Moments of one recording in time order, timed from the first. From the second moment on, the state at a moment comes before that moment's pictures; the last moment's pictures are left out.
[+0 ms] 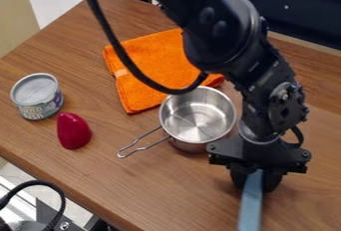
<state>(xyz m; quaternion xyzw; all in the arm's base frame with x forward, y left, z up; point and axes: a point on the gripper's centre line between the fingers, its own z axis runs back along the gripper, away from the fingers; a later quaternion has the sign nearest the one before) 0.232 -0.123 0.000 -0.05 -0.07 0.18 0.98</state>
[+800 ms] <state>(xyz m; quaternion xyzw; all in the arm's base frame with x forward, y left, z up) 0.287 -0.134 0.041 -0.07 -0.10 0.25 0.96</state>
